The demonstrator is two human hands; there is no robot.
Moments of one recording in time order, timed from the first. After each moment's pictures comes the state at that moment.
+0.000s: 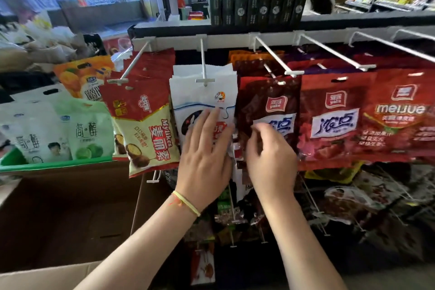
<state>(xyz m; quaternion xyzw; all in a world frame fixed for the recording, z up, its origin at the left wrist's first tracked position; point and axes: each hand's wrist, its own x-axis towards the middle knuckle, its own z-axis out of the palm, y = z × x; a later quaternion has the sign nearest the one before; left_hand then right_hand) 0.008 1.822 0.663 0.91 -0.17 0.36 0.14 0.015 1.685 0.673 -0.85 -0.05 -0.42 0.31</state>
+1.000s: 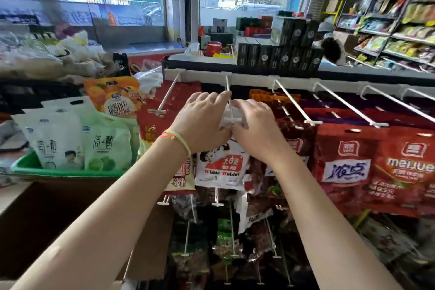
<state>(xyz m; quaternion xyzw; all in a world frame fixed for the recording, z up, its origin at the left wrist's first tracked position) 0.078 1.872 0.791 0.96 -0.16 0.23 0.05 0.082 1.718 0.788 -0.92 -0.24 -0.17 0.26</state>
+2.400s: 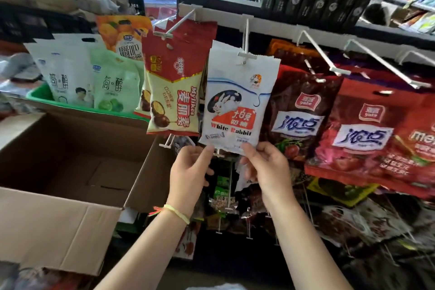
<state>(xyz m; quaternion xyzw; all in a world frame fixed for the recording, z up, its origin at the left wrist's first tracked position) -0.042 1.829 0.621 0.65 0.21 0.16 0.71 0.011 1.681 0.638 -0.67 -0.03 0.05 0.74</state>
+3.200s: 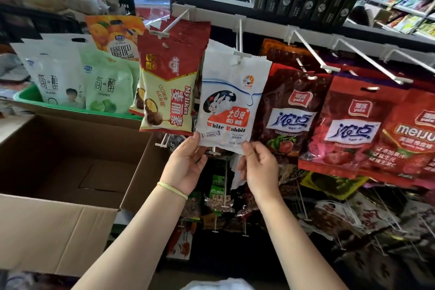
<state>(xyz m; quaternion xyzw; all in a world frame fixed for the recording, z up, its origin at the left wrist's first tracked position) -0.008 1.847 0.610 0.33 0.17 0.03 0.93 0.013 1.687 0.615 -0.77 -0.05 -0.03 0.64</state>
